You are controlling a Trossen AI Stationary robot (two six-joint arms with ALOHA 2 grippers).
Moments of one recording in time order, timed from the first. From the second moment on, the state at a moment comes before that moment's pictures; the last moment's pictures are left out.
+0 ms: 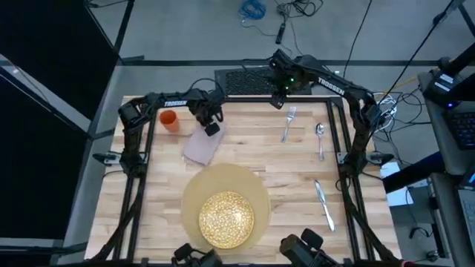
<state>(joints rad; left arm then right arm) 0.66 1.96 1.32 -0.88 -0.13 0.04 -0.75 1.85 1.76 -1.16 -0.03 -0.17</state>
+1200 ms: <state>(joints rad) 0.54 1.96 1.32 -0.89 -0.74 0.07 -0.75 1.85 1.76 -1.18 -0.03 -0.17</state>
